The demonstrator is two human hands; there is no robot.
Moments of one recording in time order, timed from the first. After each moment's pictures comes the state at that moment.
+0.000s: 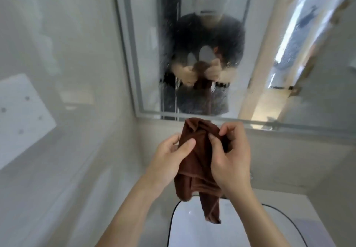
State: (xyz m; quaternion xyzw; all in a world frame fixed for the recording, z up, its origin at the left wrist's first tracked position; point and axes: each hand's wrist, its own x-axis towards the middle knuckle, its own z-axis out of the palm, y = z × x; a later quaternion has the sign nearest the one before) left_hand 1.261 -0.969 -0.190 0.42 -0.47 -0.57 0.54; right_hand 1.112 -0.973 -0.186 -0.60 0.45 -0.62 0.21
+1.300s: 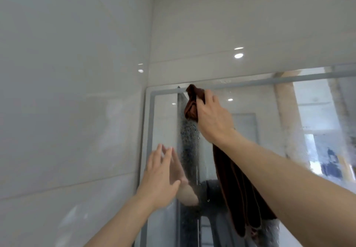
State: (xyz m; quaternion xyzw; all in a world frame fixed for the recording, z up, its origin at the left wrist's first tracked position) left_hand 1.326 -1.157 0.147 0.62 -0.66 0.17 0.39; right_hand 1.160 -1.197 0.290 -0.66 0.39 -0.47 -0.43
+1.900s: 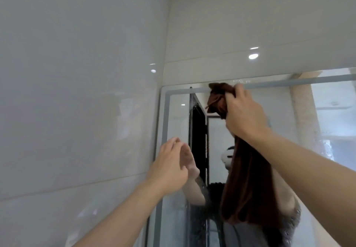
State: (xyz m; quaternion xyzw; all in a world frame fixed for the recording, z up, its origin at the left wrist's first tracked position) left_hand 1.341 -1.155 0.177 0.56 -0.66 0.20 0.45; right_hand 1.139 -1.202 0.301 -0.62 0.41 -0.49 -0.46
